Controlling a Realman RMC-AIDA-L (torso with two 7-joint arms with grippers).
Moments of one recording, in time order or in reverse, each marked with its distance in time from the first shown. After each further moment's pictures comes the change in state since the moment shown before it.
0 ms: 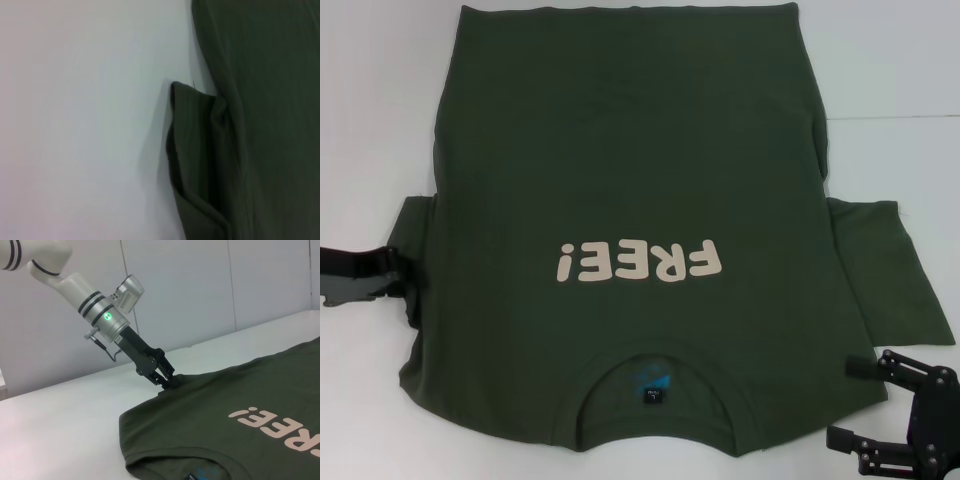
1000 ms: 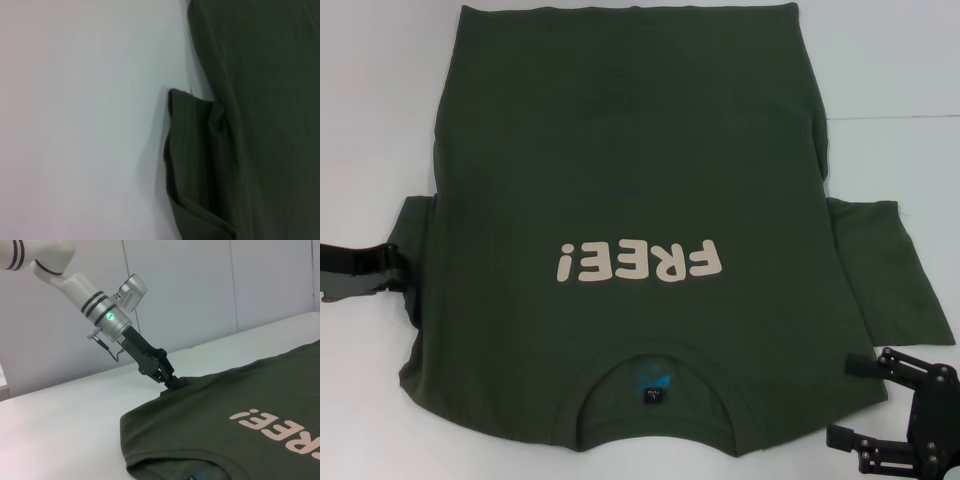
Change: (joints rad) left arm -0.002 0.001 0.013 0.006 0.000 -0.007 0.010; right arm 0.004 -0.002 0.000 -0.002 0.000 -0.005 0.000
